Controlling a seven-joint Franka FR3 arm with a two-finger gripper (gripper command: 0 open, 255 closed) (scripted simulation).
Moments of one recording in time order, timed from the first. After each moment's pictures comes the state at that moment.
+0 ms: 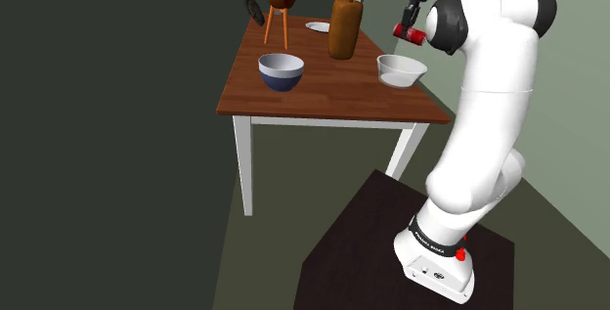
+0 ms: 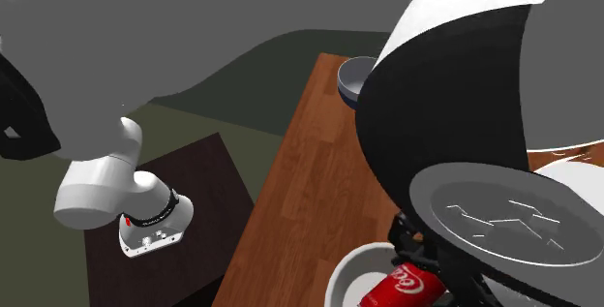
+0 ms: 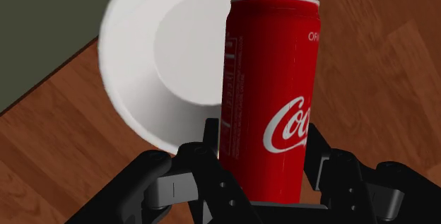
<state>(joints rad) -0.42 0.35 -0.68 -1.14 0.22 1.36 -1.10</state>
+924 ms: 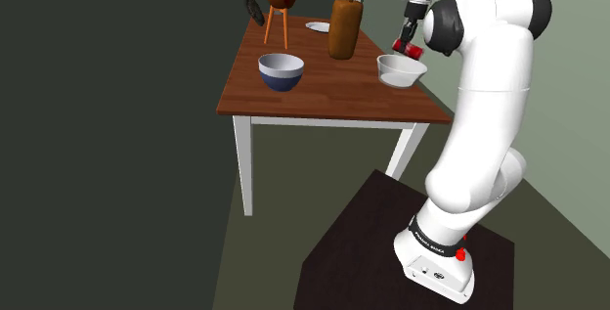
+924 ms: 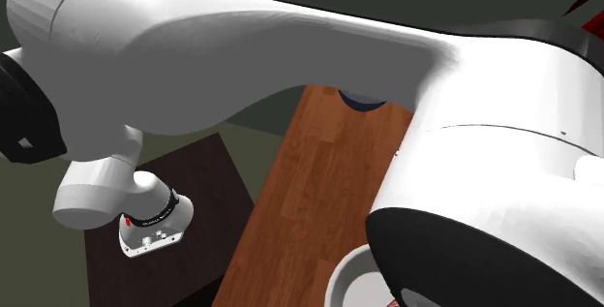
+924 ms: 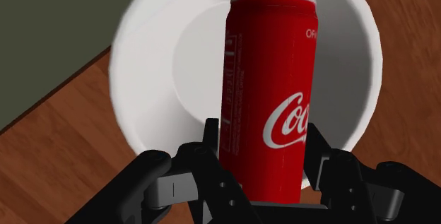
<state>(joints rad) -0.43 0.38 -0.68 -1.27 0.23 1.50 -1.16</state>
